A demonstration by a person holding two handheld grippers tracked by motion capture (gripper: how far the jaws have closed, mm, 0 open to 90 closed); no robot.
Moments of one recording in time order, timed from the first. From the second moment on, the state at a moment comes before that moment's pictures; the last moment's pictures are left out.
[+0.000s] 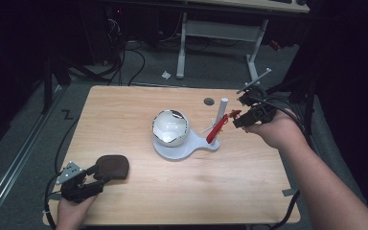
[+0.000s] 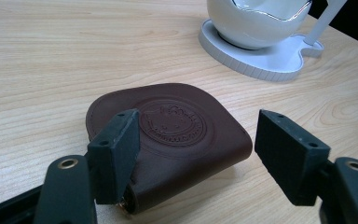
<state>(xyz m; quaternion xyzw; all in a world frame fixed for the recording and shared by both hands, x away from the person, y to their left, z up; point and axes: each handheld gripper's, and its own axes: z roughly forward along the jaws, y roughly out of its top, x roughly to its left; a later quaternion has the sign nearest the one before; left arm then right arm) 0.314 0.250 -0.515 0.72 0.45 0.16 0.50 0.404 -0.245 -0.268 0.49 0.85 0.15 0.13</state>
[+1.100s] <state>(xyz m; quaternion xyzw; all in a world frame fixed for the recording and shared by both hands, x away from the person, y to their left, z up) 0.313 0.250 -0.516 0.72 0.46 0.16 0.50 0.418 -0.260 -0.296 0.51 0.84 0.16 0.14</state>
